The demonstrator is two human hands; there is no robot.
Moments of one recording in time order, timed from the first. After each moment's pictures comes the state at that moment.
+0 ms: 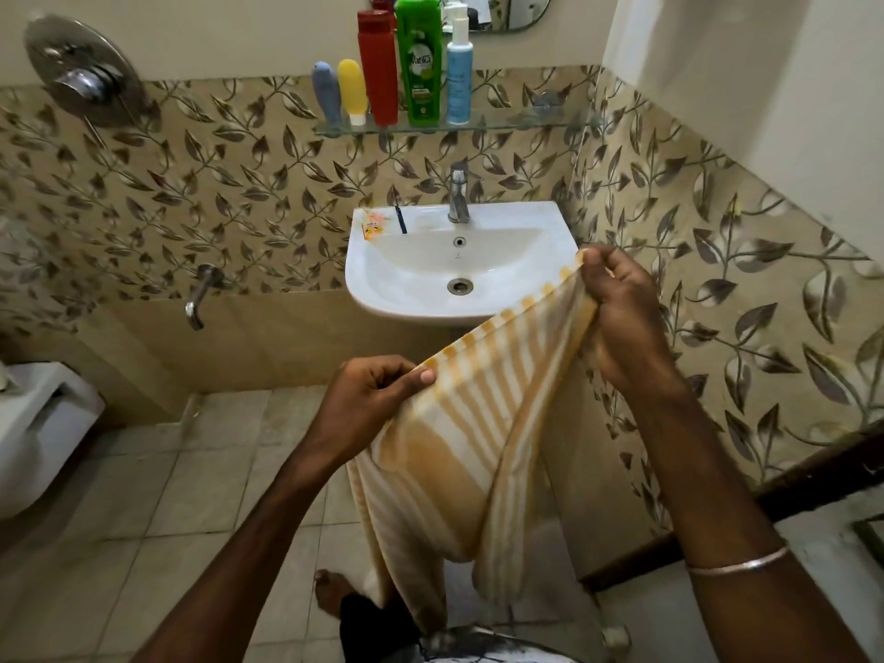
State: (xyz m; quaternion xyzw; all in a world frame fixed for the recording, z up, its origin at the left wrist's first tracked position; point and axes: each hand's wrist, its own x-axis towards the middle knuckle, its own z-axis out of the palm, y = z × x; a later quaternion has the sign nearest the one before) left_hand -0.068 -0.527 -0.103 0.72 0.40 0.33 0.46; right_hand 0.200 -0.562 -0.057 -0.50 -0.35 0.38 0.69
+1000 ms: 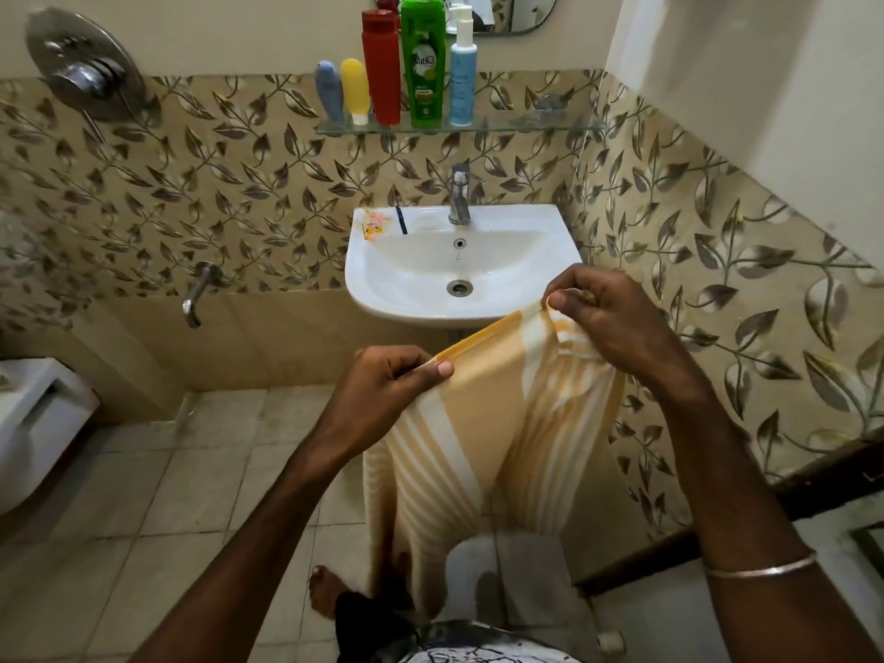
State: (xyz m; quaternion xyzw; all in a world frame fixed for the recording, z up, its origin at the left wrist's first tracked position) left_hand -0.057 -0.524 -0.093 0.76 0.37 0.32 0.42; right_hand 0.216 -0.568 -0.048 -0.64 -0.60 0.22 0.41
